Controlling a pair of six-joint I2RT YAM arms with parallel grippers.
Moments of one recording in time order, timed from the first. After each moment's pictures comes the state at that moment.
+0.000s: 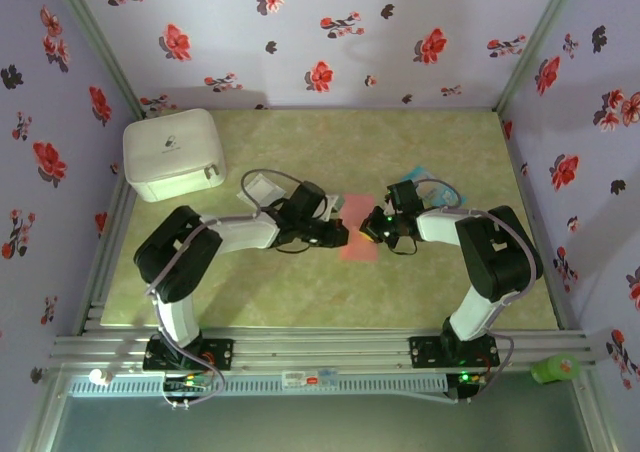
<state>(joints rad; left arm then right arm) -0.82 1.84 1.03 0.01 0.48 -0.66 0.37 1.70 0.74 -0.06 -0.47 0.93</state>
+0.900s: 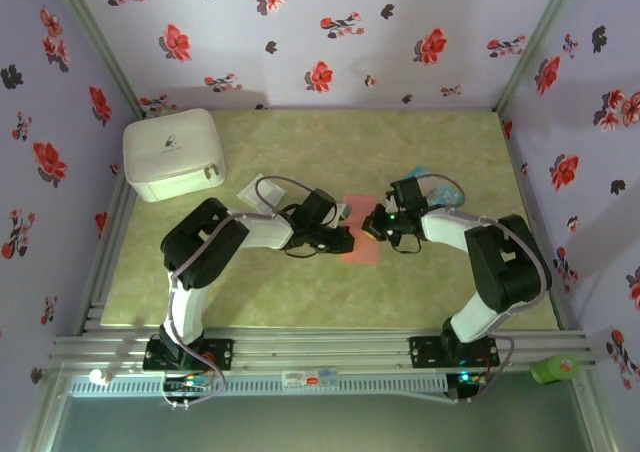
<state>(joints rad) -0.85 1.99 1.06 0.08 0.47 -0.67 0.37 1.62 0.75 -0.14 -0.48 0.87</state>
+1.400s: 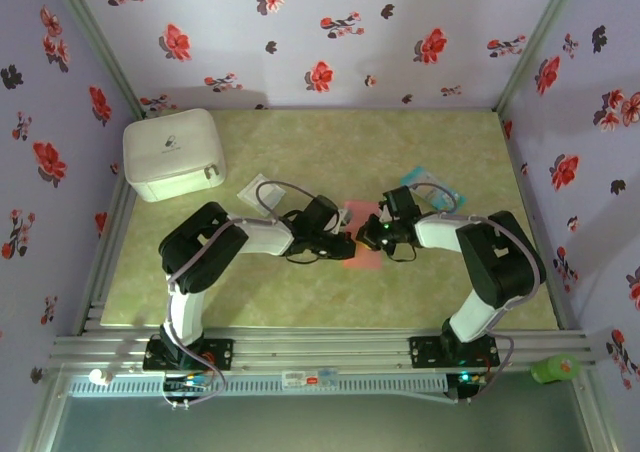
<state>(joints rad) -0.88 1.97 1.02 0.10 0.44 -0.72 0.41 1.66 0.69 -0.06 -0.50 0.89</state>
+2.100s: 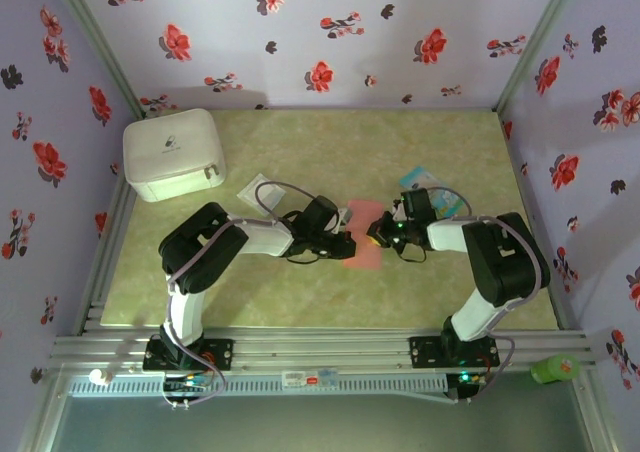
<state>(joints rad) -0.89 1.97 1.01 0.12 0.42 -0.73 0.28 1.65 0.61 0.09 -0.57 0.90</state>
